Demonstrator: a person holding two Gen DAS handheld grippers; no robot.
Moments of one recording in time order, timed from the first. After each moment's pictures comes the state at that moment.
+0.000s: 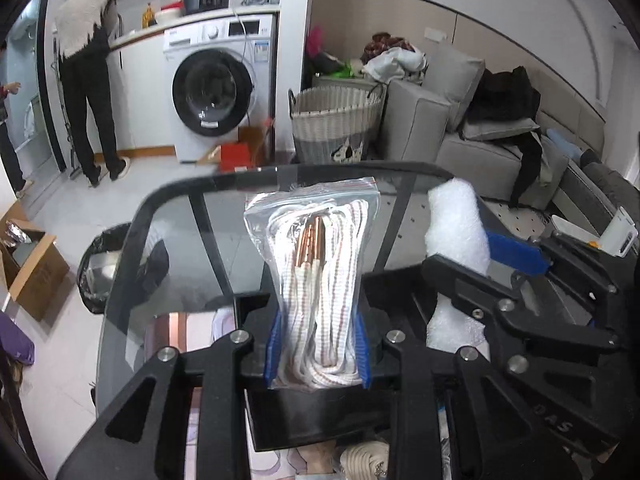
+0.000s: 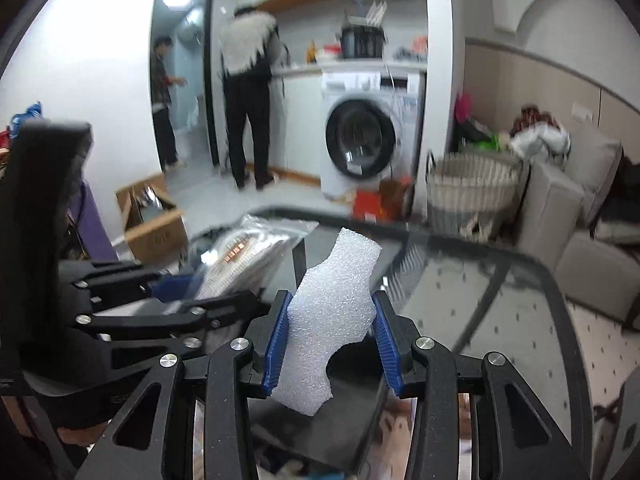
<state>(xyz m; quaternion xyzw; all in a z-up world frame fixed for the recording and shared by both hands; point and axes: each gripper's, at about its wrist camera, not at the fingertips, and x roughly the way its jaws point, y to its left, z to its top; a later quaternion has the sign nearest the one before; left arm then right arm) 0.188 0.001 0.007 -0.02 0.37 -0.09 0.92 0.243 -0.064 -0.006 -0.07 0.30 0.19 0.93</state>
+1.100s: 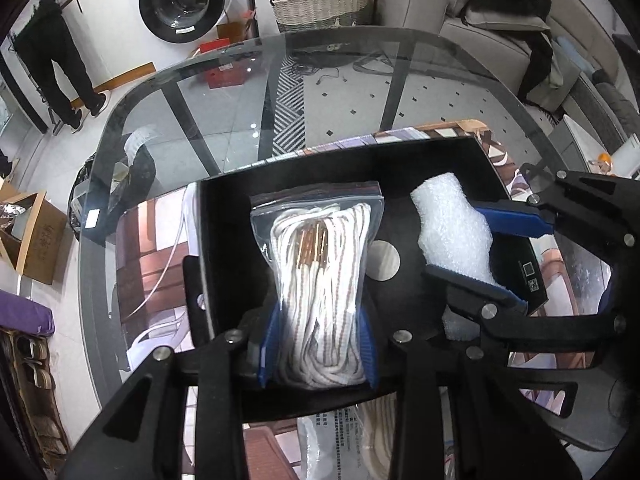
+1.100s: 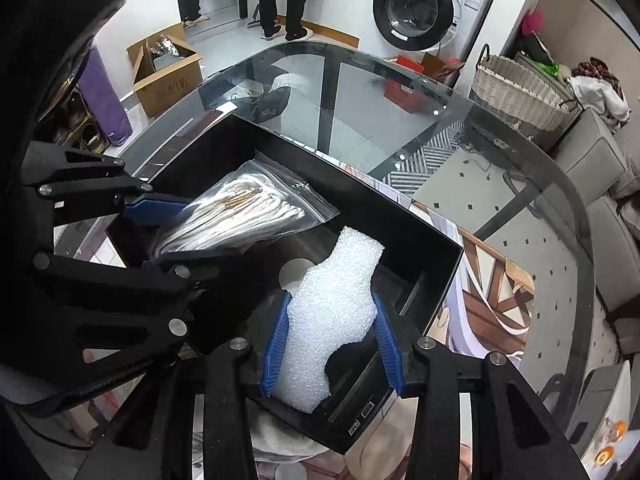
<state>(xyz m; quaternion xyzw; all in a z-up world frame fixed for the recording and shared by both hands) 0.184 -0.025 -0.040 0.04 0.55 -0.10 0.83 0.241 -0.049 -0.089 -0.20 0.51 0.22 0.81</state>
